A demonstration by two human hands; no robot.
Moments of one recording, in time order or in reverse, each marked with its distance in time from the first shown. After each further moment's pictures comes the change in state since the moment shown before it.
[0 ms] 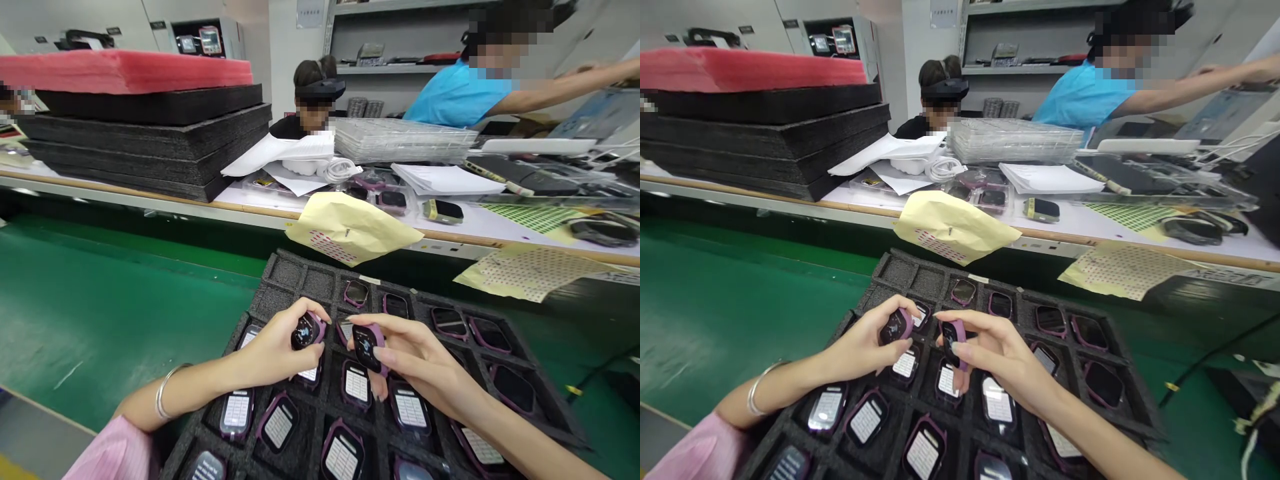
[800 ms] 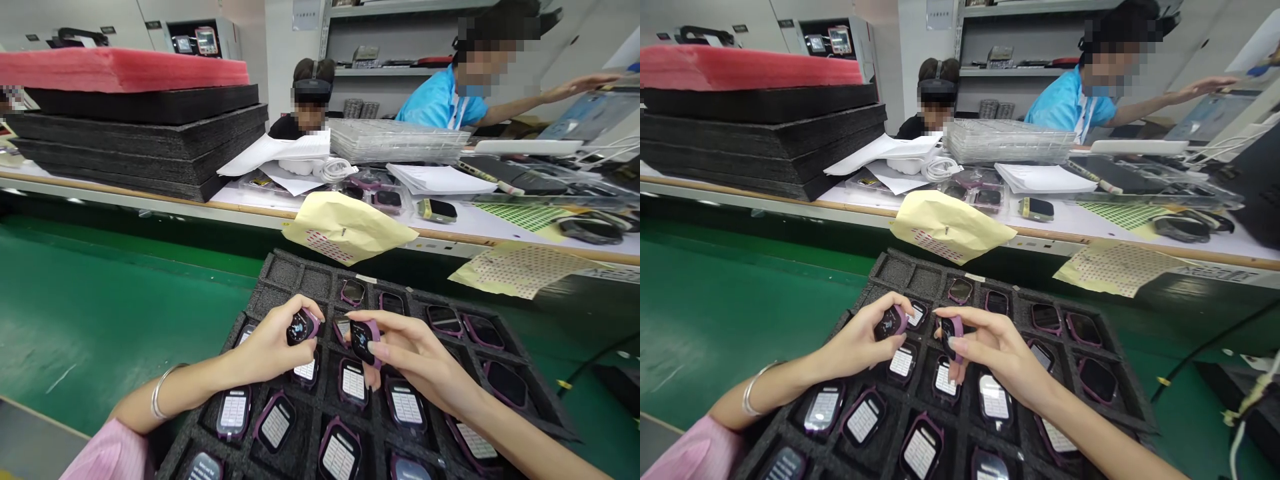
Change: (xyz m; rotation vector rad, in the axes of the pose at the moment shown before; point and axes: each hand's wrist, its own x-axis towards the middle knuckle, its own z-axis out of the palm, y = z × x) left_hand 0.001 0.002 -0.002 0.030 0.027 0.005; right_hand 0.000 0.000 0.000 0.021 0.018 -0.046
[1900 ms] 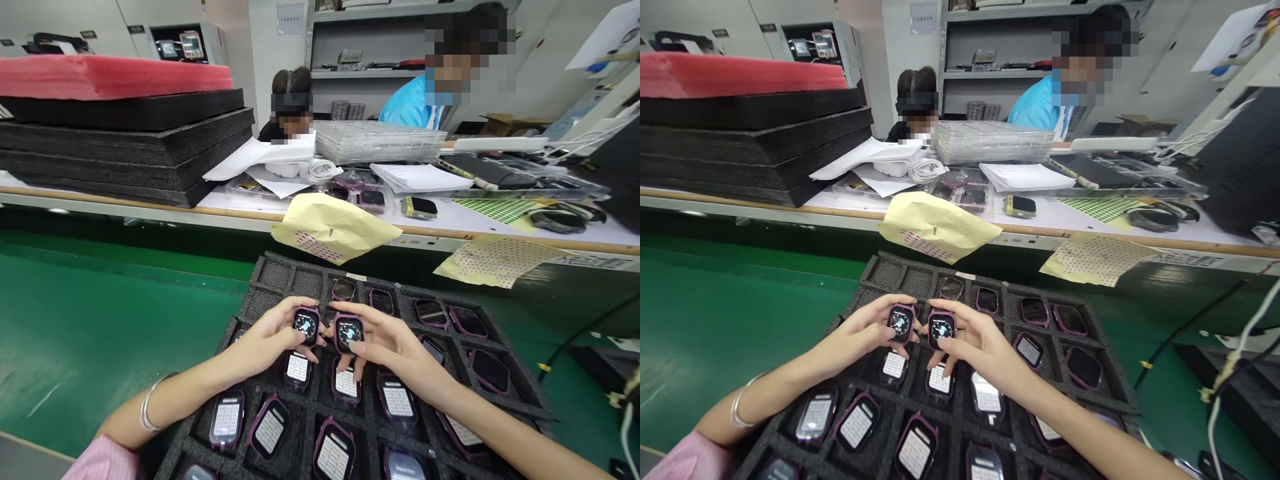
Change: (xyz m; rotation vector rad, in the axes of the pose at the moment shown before) left_hand 0.005 -0.007 0.006 -0.625 -0.092 -0.229; right_hand 0.001 0.006 0.007 -0.104 0.041 -0.007
